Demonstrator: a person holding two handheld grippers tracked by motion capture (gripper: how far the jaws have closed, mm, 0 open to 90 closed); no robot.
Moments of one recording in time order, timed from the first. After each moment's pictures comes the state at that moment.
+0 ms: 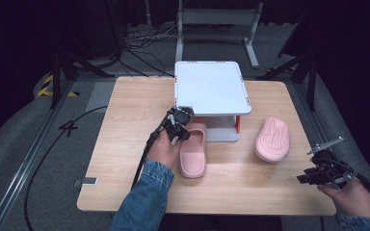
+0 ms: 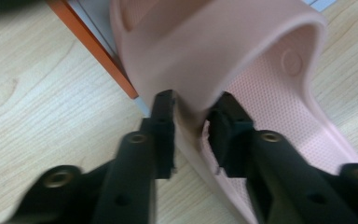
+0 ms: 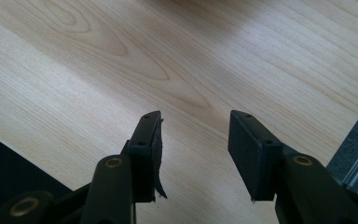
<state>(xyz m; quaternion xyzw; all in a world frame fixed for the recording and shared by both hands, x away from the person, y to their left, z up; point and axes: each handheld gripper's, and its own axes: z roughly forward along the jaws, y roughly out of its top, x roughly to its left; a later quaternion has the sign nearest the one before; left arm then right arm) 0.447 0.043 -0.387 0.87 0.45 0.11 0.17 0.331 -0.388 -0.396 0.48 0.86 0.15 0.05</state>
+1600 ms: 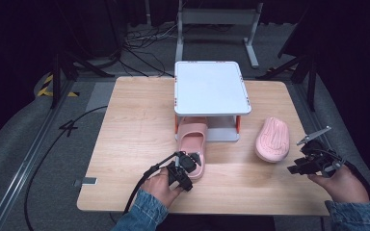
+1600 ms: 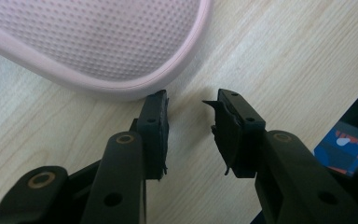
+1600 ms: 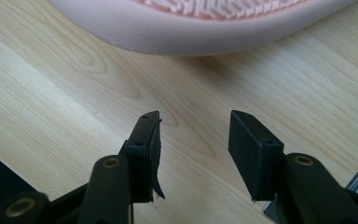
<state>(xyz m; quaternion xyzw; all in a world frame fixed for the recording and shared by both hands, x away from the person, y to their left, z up) 0.349 0.032 -0.437 0.93 0.34 -0.06 0.10 0.357 -0.367 -0.388 0.44 0.88 0.16 0.06</state>
